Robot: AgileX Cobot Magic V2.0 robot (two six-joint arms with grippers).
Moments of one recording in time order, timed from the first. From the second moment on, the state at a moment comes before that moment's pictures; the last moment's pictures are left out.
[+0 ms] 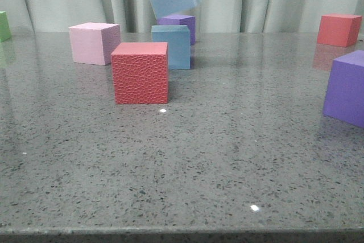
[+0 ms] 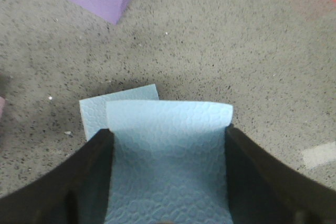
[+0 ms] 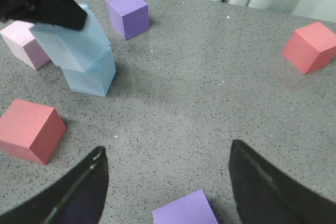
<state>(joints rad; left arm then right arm) -0.53 2.02 -2.17 -0.07 1.11 -0.46 0.63 0.96 -1.19 -0.39 0.87 0.45</state>
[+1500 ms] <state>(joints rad) -0.53 2.05 -2.17 0.03 1.07 -0.54 0.63 0.96 -1.19 -0.39 0.87 0.45</state>
